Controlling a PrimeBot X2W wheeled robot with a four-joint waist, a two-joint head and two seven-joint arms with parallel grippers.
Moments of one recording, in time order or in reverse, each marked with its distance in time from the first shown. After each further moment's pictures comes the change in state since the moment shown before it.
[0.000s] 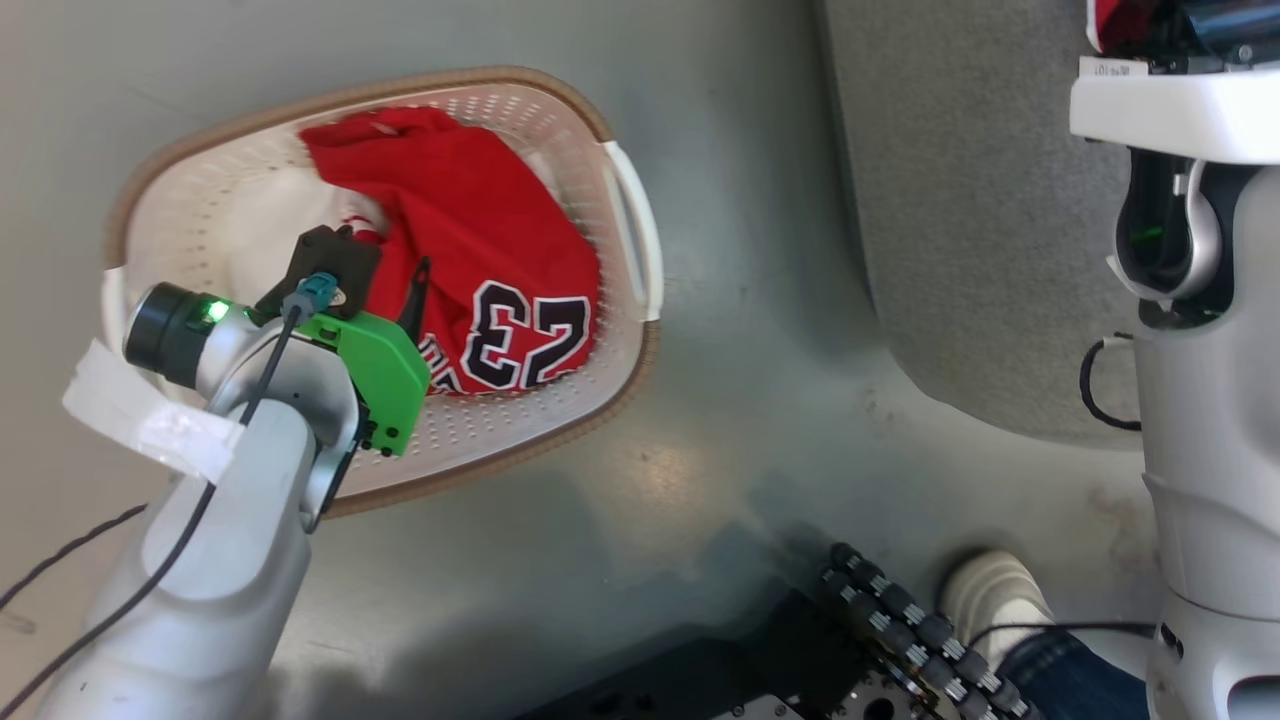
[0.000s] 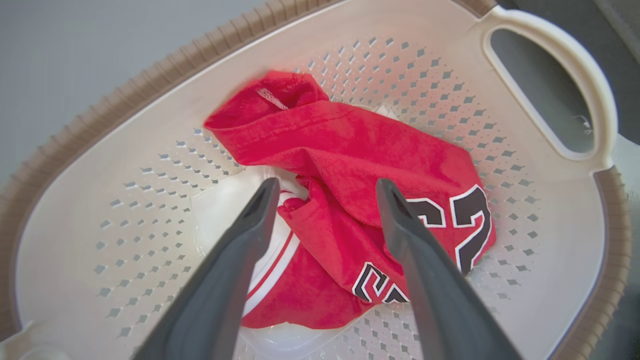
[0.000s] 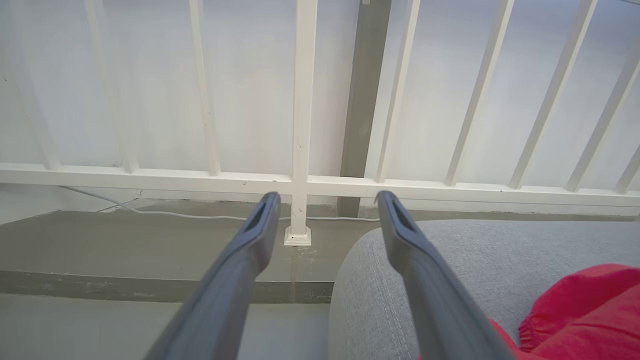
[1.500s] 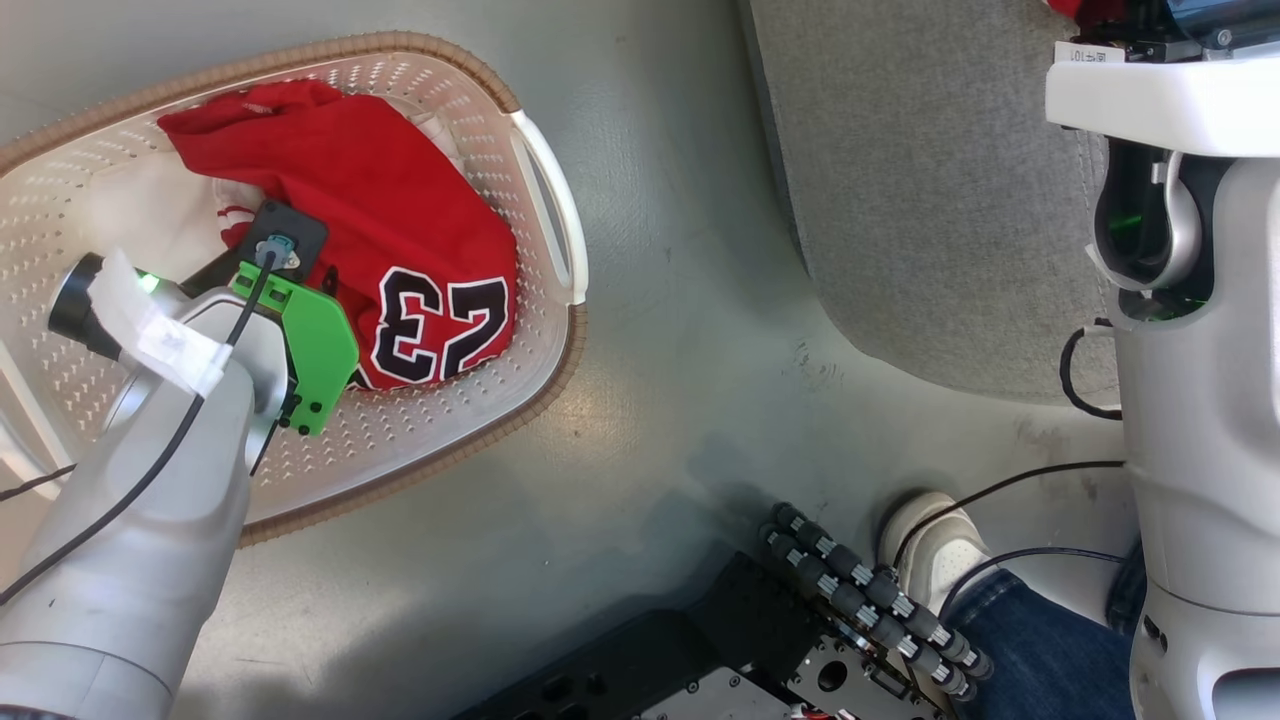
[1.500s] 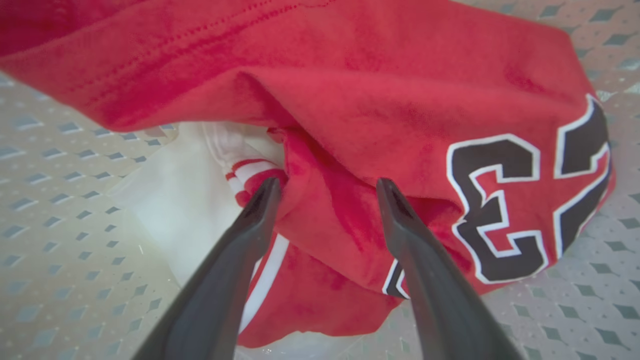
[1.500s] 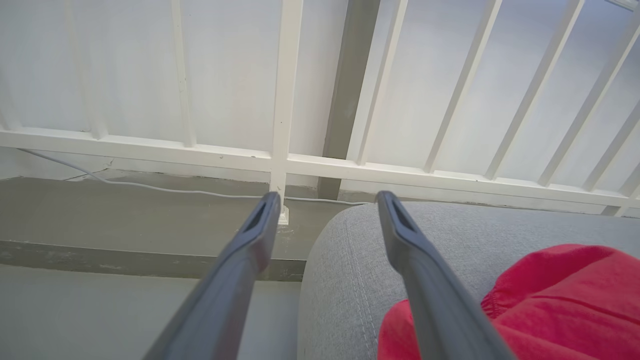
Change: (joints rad) left arm -0.196 0.011 -0.084 0.388 0.084 -0.050 0.014; right arm -0.030 0.027 0.020 -0.004 -0.016 0.001 -0.004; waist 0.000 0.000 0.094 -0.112
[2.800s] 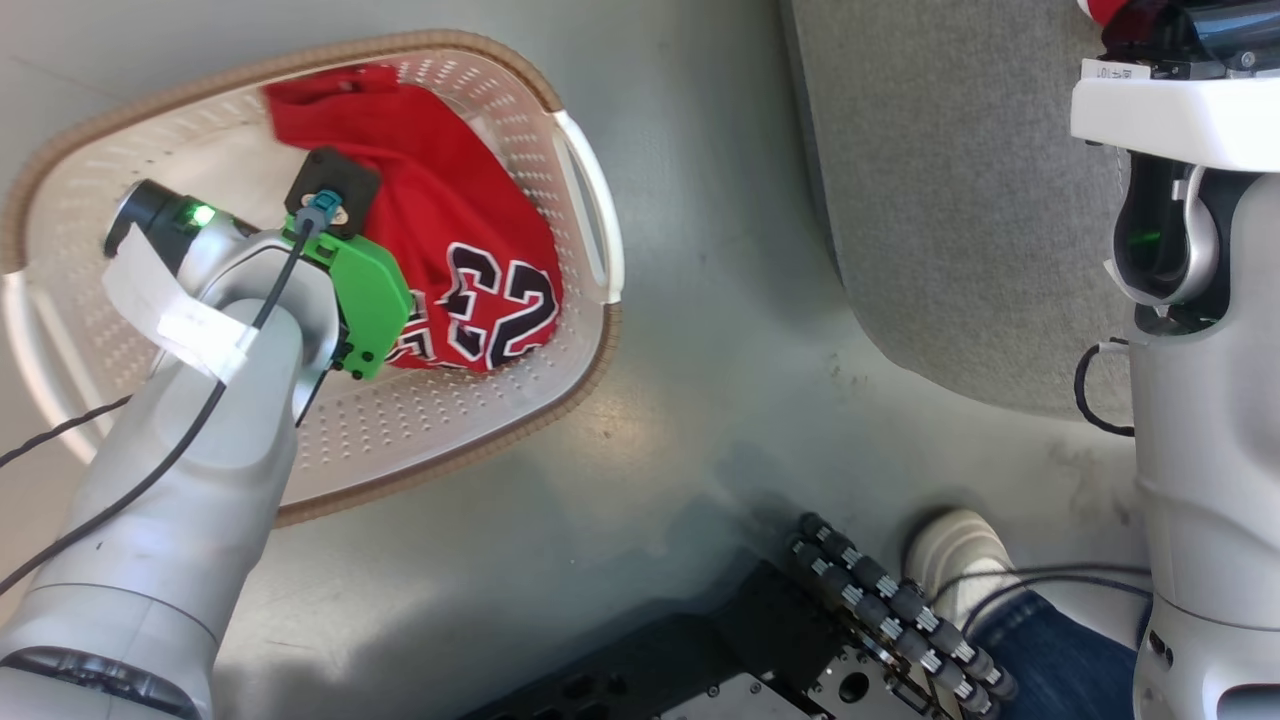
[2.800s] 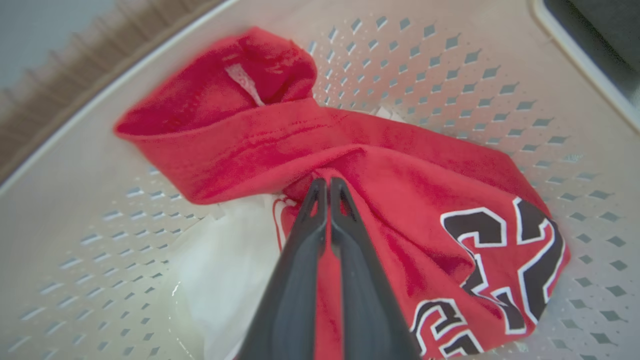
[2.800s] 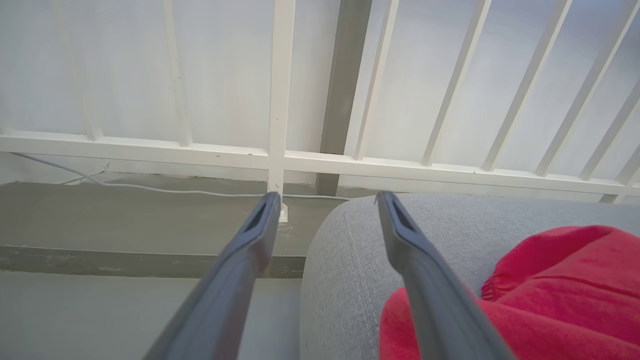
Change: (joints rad) left arm -0.103 -0.081 -0.031 0.080 -0.003 -0.027 -0.198; right arm 0.040 0.002 -0.044 -0.009 -0.013 -0.003 0.000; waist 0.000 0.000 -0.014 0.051
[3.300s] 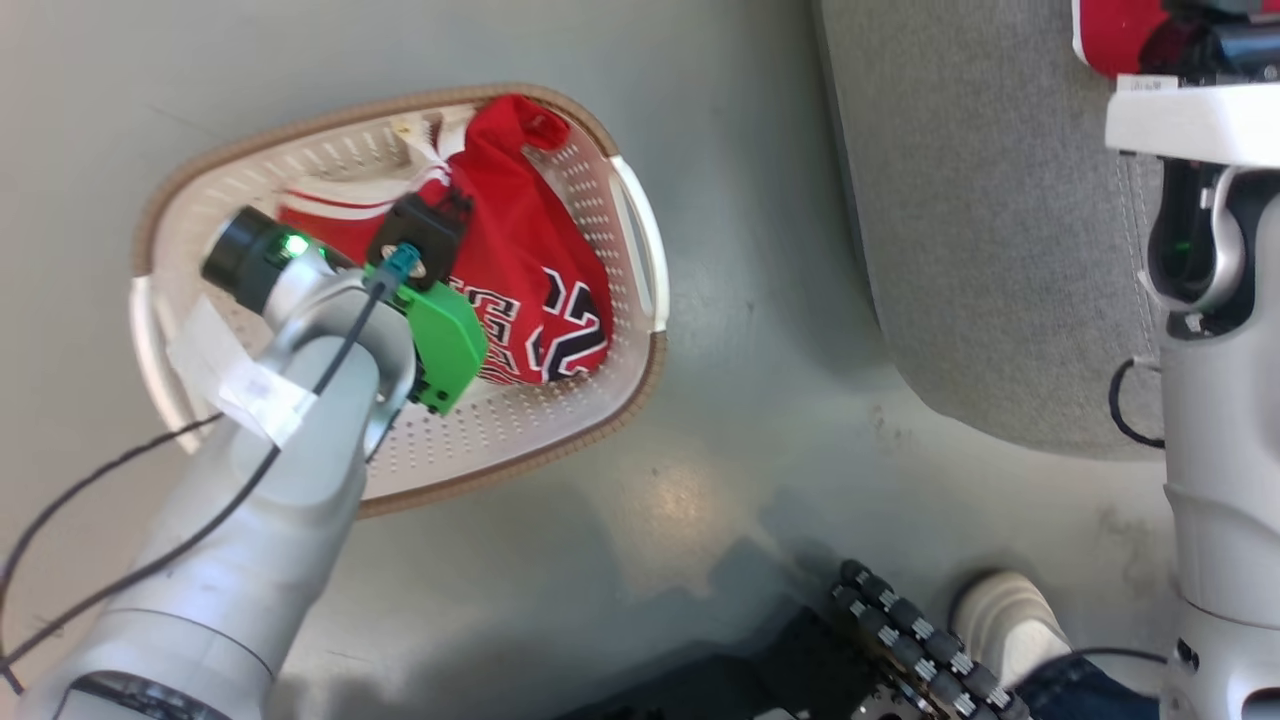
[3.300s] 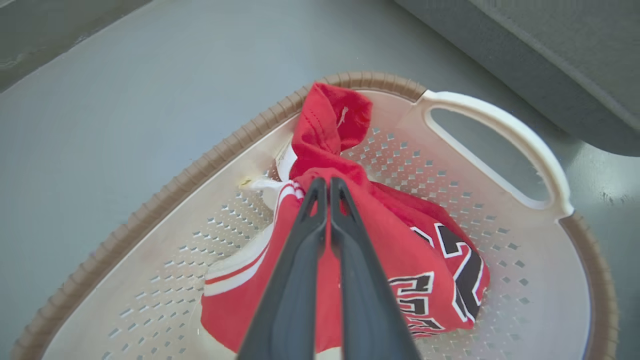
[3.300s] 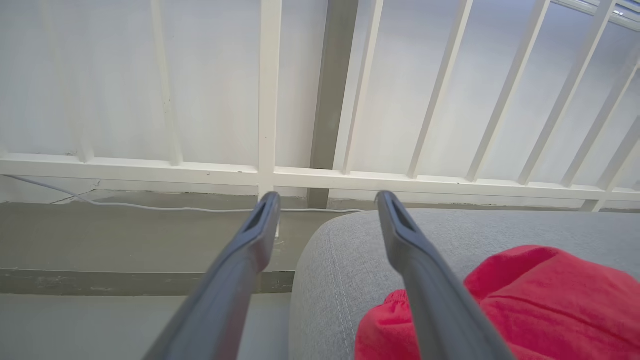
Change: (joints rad) left arm 0.060 -0.055 -0.045 -0.055 -0.019 -0.007 -0.113; right arm 0.027 -0.035 -0.050 0.065 -0.020 0.002 0.000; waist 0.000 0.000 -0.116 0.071
